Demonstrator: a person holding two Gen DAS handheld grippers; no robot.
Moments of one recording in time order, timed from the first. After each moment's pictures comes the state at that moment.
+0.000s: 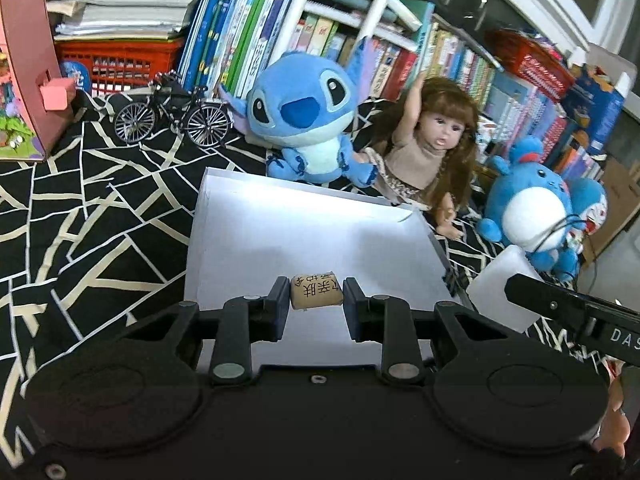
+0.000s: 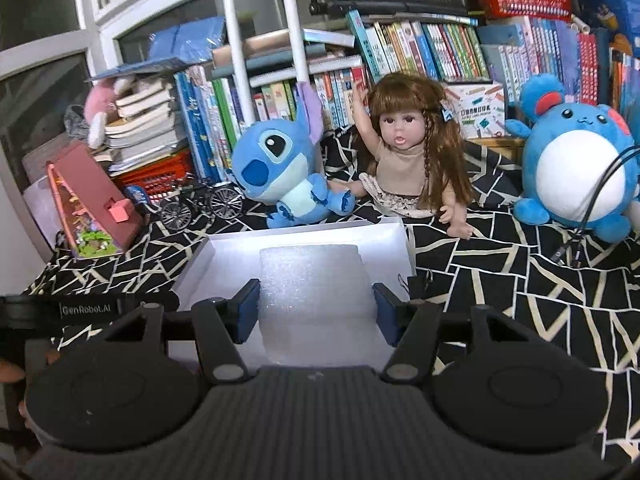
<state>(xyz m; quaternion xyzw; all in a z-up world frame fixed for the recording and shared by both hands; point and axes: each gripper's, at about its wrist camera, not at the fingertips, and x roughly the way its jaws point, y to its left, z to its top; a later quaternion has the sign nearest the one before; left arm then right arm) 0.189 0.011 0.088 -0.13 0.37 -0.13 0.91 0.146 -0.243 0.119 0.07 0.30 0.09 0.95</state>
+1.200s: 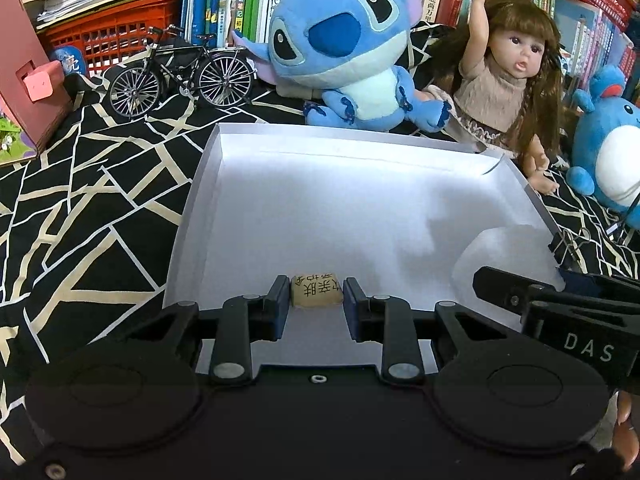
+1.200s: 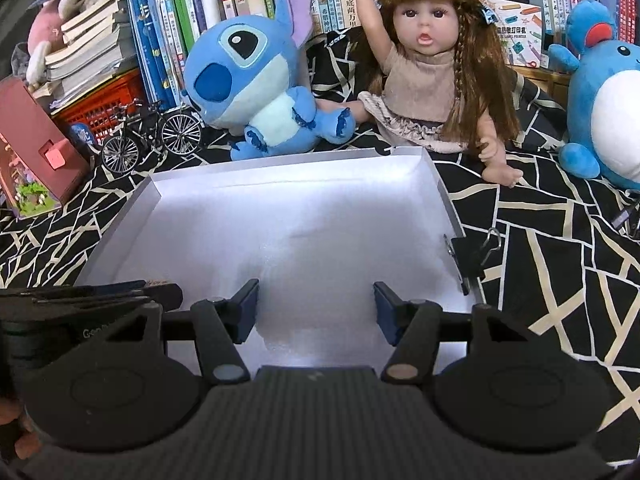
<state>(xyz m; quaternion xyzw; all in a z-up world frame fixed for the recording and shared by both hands) 0.250 -0.028 0.013 -0.05 0.41 -0.05 0.91 0.234 -0.209 0.032 0.05 0.38 0.07 0.92</state>
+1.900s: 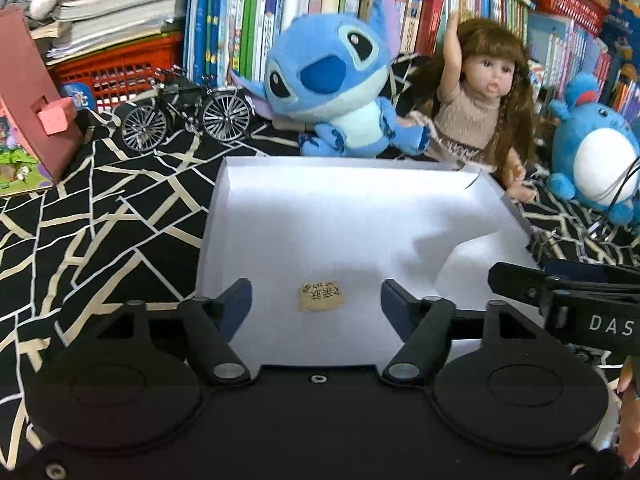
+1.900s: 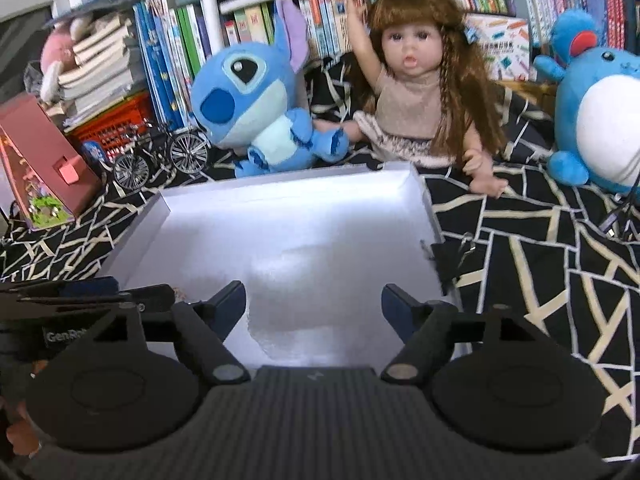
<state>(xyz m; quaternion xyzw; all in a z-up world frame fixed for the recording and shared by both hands) 0.215 -0.020 0.042 -0.03 0.37 -0.07 0.93 0.209 -0.227 0.045 0.06 0.34 0.08 0.93</state>
